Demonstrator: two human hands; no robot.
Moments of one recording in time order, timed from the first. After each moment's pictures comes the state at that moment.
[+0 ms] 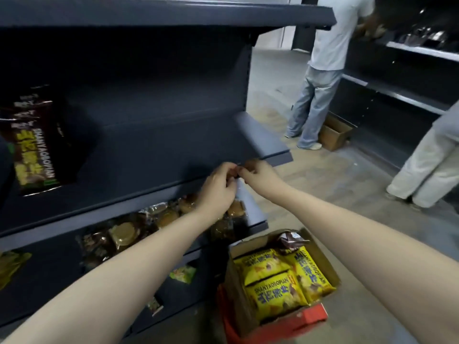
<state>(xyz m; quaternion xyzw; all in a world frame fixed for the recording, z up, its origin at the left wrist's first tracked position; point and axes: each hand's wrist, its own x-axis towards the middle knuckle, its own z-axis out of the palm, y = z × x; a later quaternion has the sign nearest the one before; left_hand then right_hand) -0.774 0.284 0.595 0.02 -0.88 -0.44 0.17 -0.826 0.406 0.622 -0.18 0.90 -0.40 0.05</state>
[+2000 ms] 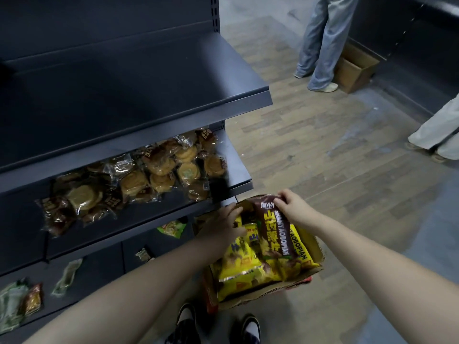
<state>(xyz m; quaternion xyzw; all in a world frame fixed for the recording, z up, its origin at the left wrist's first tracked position) -0.764 0.390 0.403 -0.10 -0.97 -0.17 -0.17 -0.855 0.580 0.424 -0.02 0.88 -0.39 0.27</state>
